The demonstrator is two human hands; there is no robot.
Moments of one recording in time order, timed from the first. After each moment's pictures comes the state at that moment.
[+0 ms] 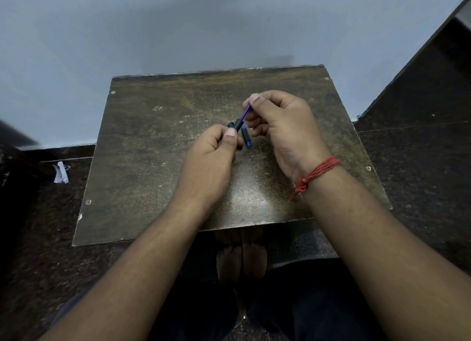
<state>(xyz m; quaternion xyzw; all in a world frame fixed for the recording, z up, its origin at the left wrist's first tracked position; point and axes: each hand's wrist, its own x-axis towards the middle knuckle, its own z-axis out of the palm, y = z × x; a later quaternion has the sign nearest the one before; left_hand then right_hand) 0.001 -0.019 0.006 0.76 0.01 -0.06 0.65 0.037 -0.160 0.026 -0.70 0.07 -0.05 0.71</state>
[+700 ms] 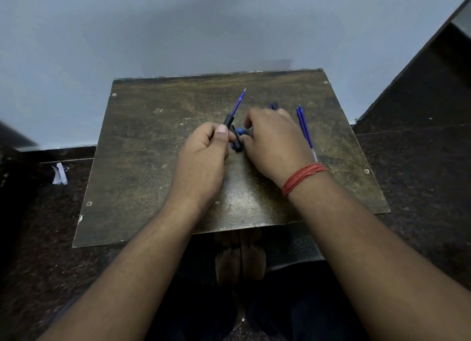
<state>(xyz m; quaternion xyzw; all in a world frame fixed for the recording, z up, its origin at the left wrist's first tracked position) 0.005 -0.016 0.010 0.73 0.02 -0.03 0.68 0.032 -0.151 0.025 -0.98 -0.03 -0.06 0.17</state>
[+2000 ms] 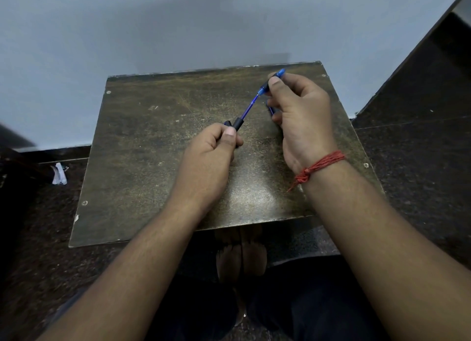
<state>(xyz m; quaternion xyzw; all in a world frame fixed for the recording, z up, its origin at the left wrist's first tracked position) 0.003 -0.019 0.003 0.77 0.00 -0.07 0.64 0.041 -0.169 0.033 -0.65 0.16 -0.16 0.73</state>
